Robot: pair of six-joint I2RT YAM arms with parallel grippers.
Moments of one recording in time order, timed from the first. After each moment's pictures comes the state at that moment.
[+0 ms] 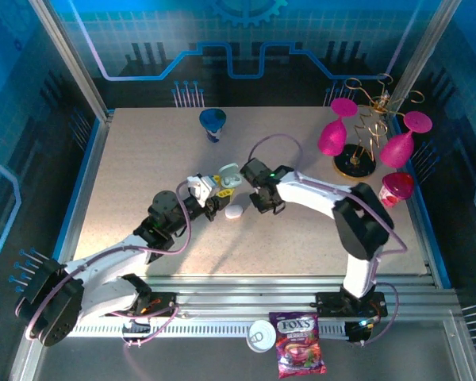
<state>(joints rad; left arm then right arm) -0.58 1.10 0.42 0.66 0.23 0.05 0.67 1.75 1.26 -0.74 0.18 0.27</state>
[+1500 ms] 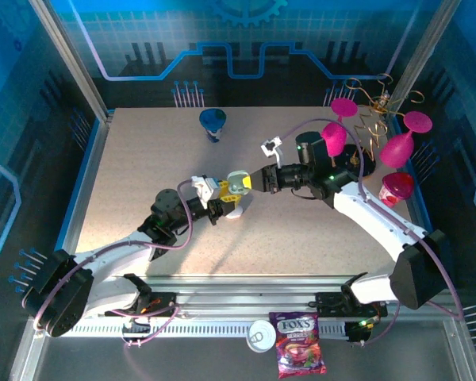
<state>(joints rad) -0.57 1.16 0.42 0.74 0.43 -0.04 0.49 1.36 1.08 -0.24 -0.87 0.44</state>
